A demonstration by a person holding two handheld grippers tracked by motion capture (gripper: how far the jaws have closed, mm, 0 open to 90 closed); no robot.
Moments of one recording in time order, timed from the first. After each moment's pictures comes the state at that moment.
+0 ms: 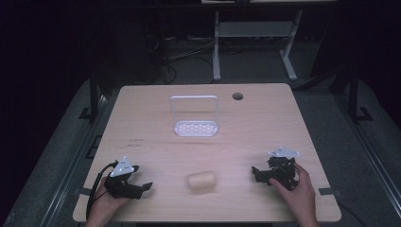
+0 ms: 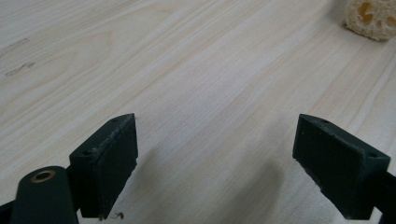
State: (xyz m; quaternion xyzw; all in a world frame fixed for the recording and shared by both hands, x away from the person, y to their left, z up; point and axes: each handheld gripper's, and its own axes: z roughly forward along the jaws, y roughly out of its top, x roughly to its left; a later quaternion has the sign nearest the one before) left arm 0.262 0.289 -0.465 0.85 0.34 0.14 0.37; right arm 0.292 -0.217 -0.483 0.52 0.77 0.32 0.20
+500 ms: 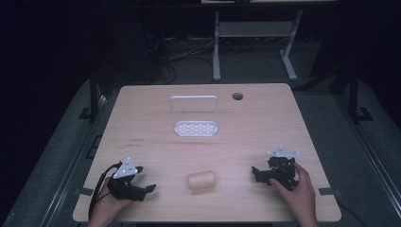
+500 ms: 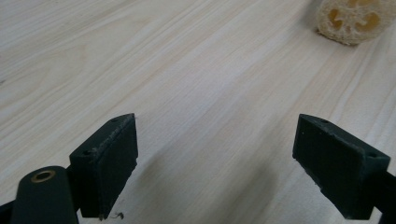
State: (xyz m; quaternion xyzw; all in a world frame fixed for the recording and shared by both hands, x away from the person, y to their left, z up) left arm 0.258 0.277 -0.462 0.86 0.32 0.13 0.37; right arm 0.292 -0.217 -0.483 0.52 0.77 0.32 0.20
